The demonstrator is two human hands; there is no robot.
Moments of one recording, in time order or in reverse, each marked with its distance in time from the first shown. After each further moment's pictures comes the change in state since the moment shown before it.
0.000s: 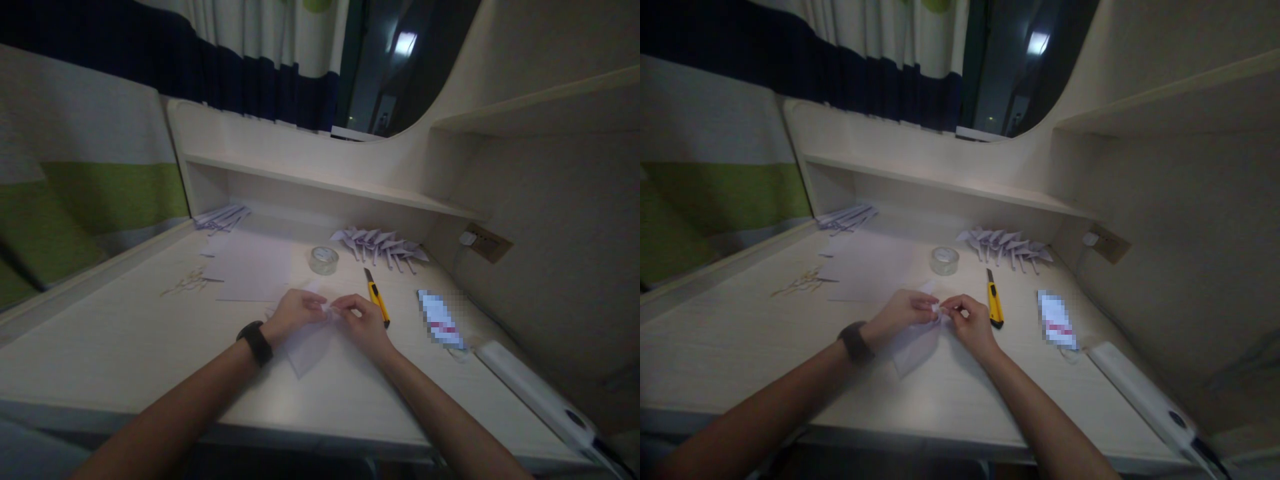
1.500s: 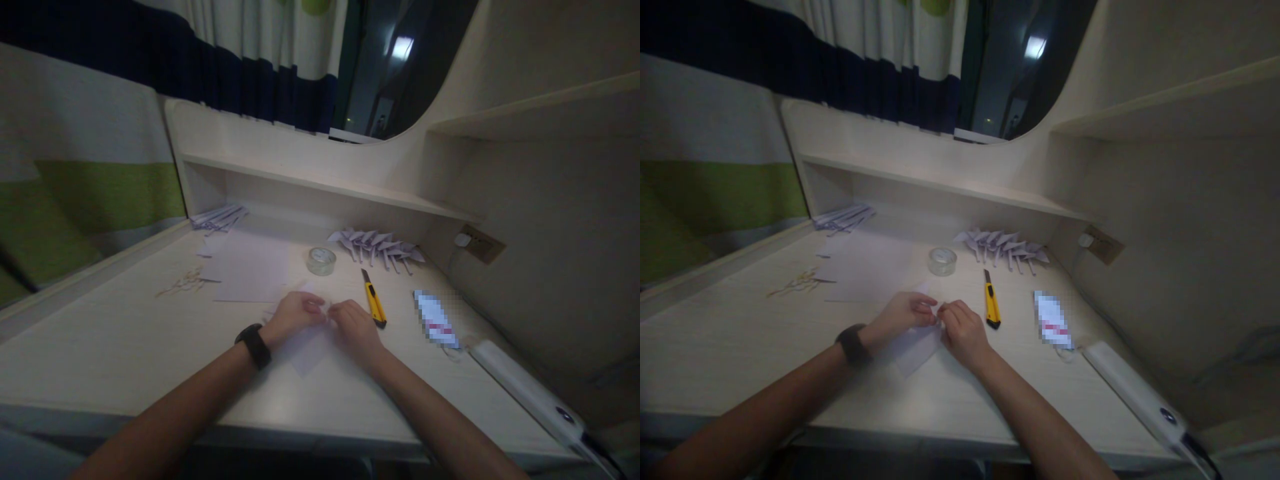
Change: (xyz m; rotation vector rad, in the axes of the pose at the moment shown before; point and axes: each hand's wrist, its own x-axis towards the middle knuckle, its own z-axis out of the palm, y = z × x) left_hand -0.001 0.002 0.005 0.042 -0.006 -0.023; right_hand -0.009 0.011 -0.002 -0.588 -0.182 -0.566
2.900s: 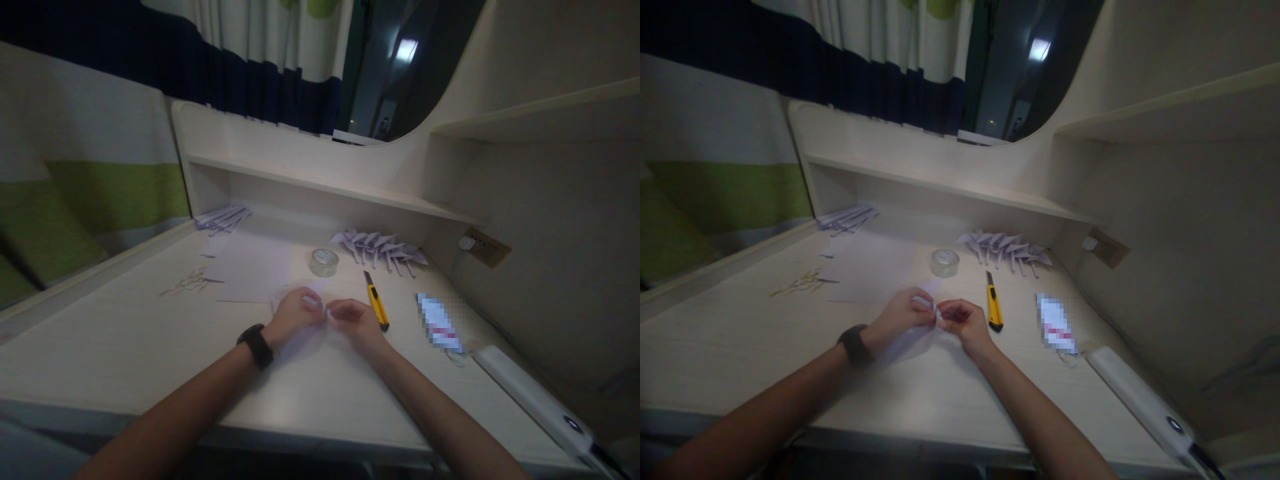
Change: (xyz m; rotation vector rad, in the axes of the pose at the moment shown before) left_hand -0.003 0.003 0.000 -0.098 0.099 -0.003; right_hand 0.010 -0.002 0.006 1.179 0.175 0.759
